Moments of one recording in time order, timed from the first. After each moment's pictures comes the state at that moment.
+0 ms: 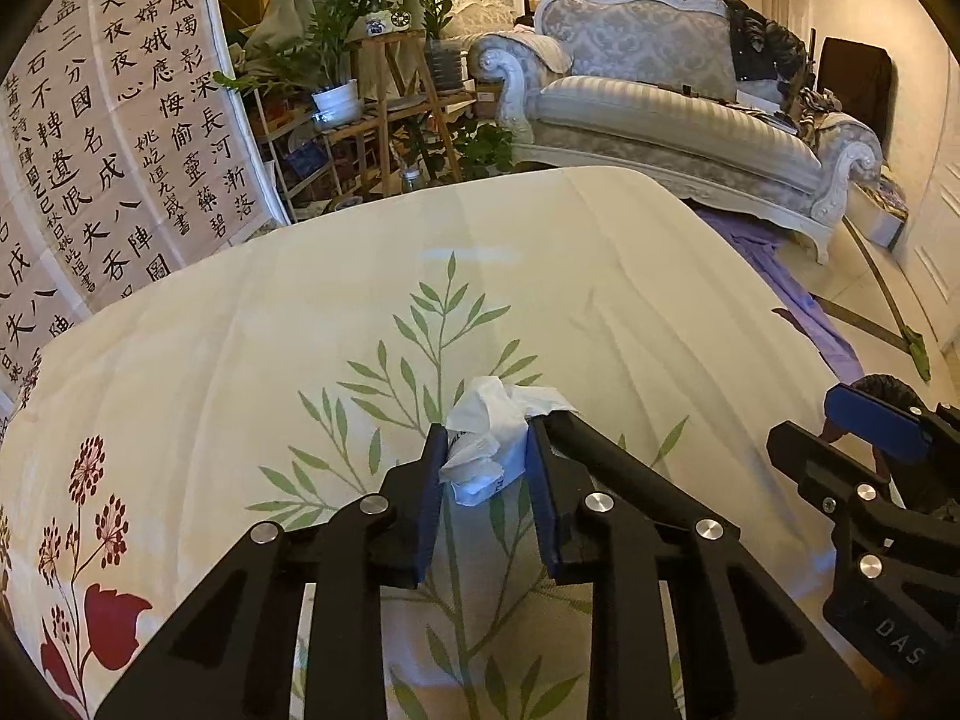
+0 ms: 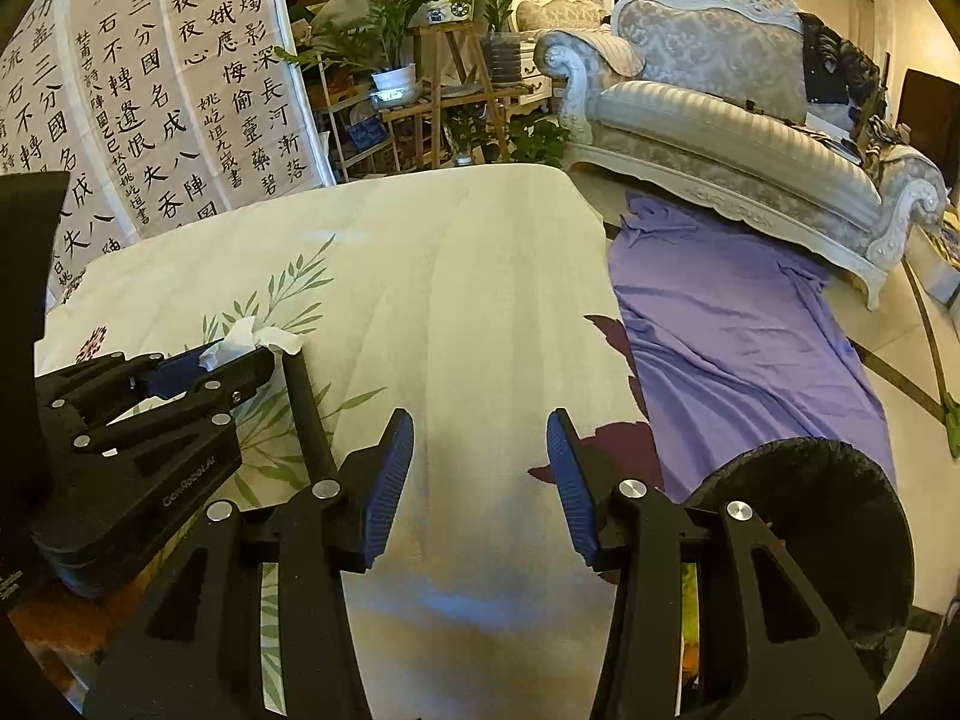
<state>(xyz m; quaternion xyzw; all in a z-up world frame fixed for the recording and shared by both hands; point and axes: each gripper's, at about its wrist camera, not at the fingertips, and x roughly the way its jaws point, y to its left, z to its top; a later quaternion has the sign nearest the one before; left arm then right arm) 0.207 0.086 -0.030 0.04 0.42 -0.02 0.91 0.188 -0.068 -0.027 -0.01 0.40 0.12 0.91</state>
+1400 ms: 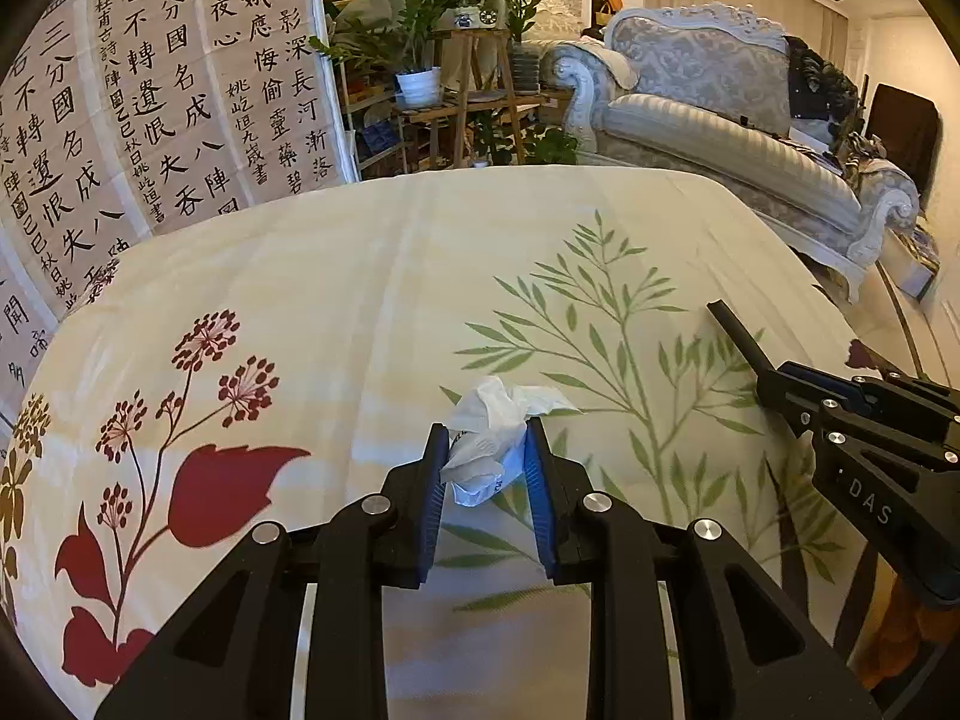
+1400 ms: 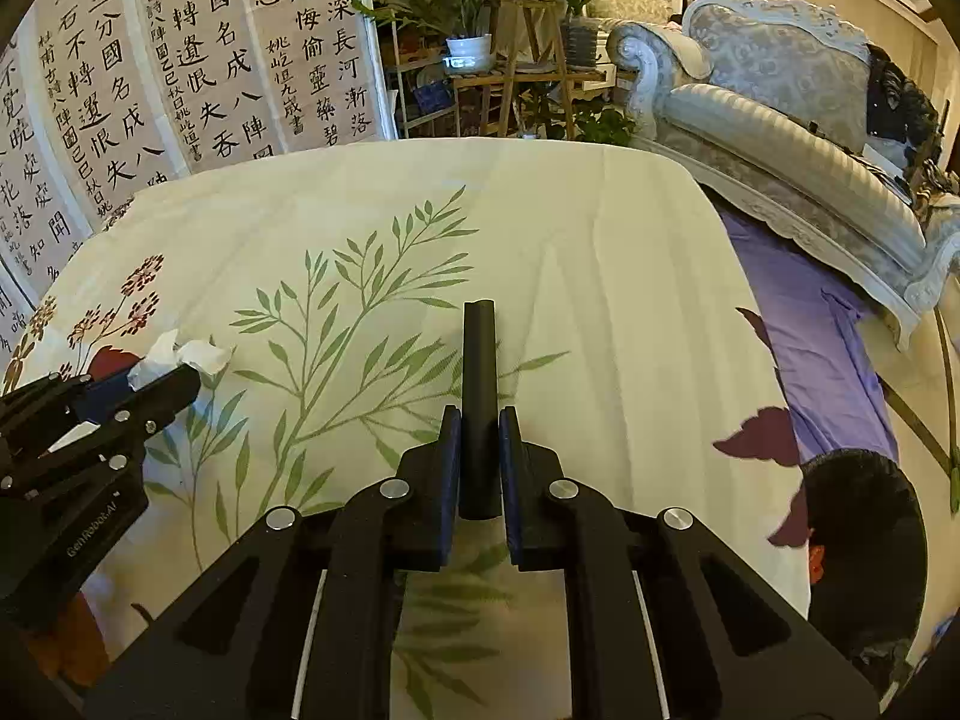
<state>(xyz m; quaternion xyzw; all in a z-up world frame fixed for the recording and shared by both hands) 0.132 0.157 -0.022 0.00 0.41 0.04 0.91 0.165 -0.001 -0.032 -0.06 0.42 0.17 0.89</state>
